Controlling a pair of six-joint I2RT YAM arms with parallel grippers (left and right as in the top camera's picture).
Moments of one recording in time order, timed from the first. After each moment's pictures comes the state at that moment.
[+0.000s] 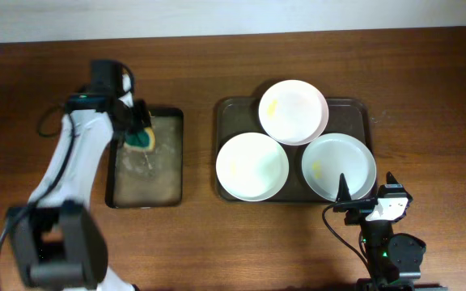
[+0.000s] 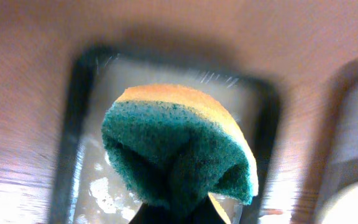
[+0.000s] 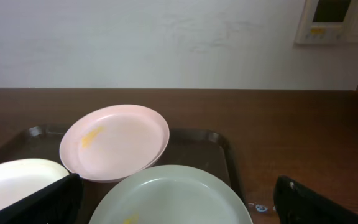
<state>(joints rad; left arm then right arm) 0.00 1.76 1.44 -0.80 0.04 -0.21 -0.03 0.01 0.01 -0.07 -0.03 0.00</state>
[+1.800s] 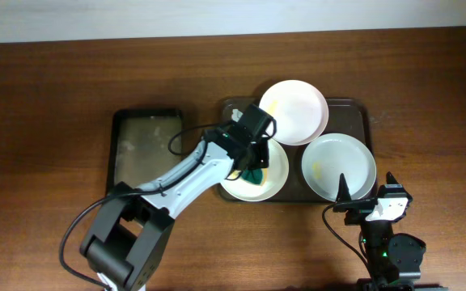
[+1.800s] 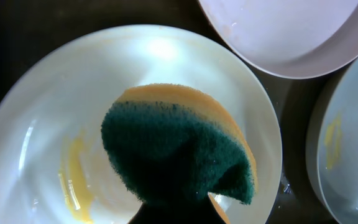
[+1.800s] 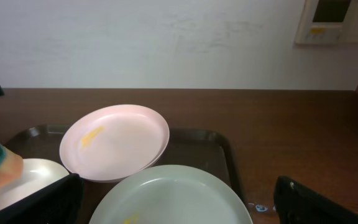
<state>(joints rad) -0.68 1.91 1.33 -0.55 0.02 -0.63 -0.03 0.01 0.01 -0.07 -0.03 0.00</state>
